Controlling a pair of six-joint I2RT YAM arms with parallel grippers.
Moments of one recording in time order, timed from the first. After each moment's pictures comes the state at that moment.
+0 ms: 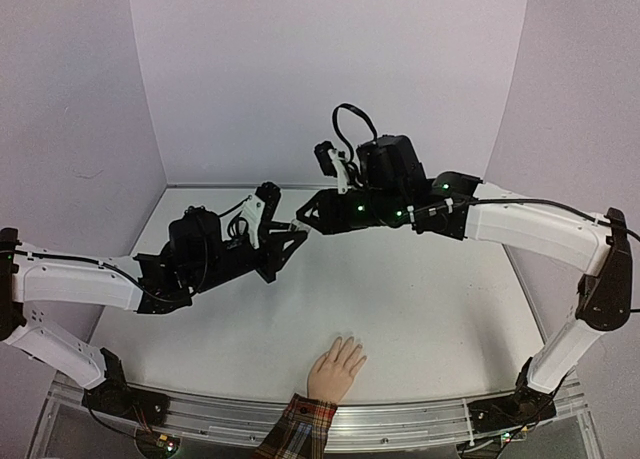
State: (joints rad) left arm -1.03 1.32 0.75 0.50 -0.11 -0.08; right arm 0.99 1.66 1.52 -0.33 -0.09 0.46
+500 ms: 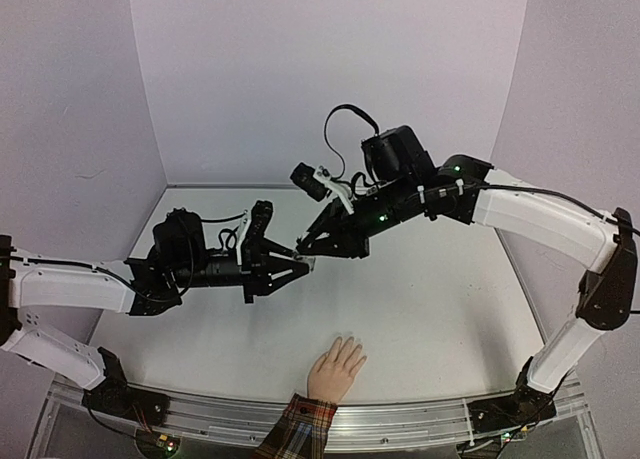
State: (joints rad) left arm -0.94 1.27 0.65 0.59 0.47 -0.12; right arm 0.96 1.64 1.60 -0.60 -0.54 -0.14
